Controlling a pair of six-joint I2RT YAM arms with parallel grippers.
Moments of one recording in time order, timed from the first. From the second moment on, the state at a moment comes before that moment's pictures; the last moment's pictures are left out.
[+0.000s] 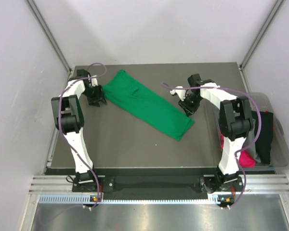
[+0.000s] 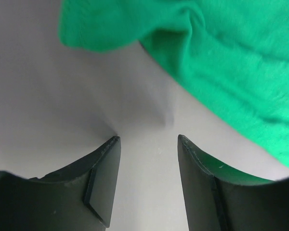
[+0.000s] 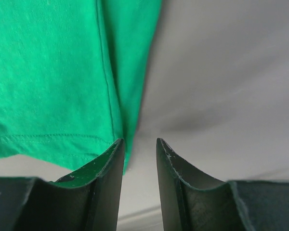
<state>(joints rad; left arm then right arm) 0.14 2.17 1.71 -0.76 0.32 -0.05 0.26 1.98 1.49 -0.84 -0.26 -0.73</state>
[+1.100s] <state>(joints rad) 0.18 2.32 1.93 -0.76 0.36 -0.09 0.13 1.95 1.46 -0.94 -0.44 -0.77</state>
